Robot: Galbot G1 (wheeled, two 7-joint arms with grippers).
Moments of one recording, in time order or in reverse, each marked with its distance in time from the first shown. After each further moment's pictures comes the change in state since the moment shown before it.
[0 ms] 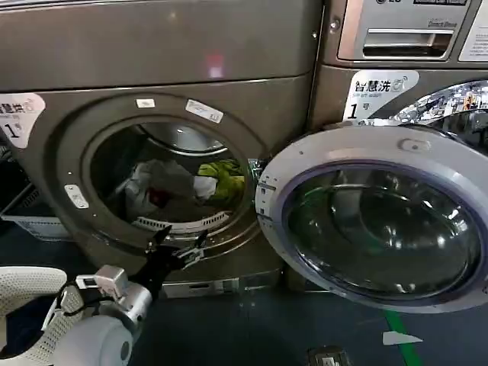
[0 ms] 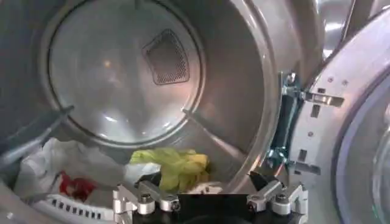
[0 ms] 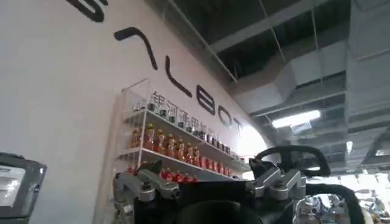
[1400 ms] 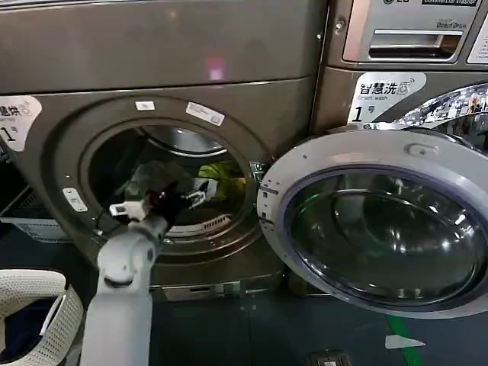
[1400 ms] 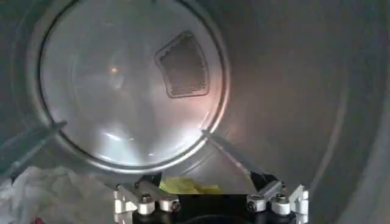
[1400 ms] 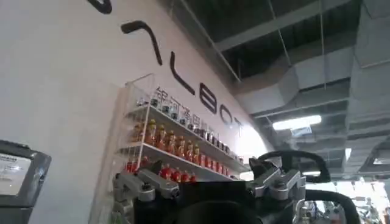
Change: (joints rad) left arm -0.529 0.017 0.039 0.584 -0.058 -0.086 -0.070; right arm -0.038 0.007 0.052 0.020 -0.025 -0.025 -0.027
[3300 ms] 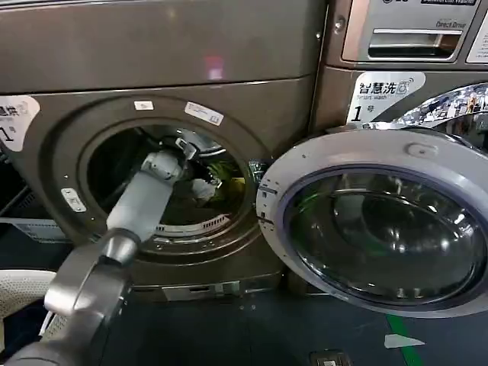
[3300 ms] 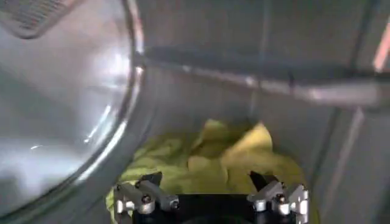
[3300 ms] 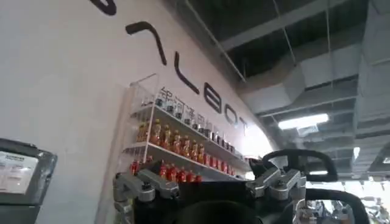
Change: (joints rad) left arm -0.863 0.068 0.509 1.304 0.500 -0.383 0.610; right arm 0.023 -0.002 -0.019 -0.019 0.000 0.004 -0.029
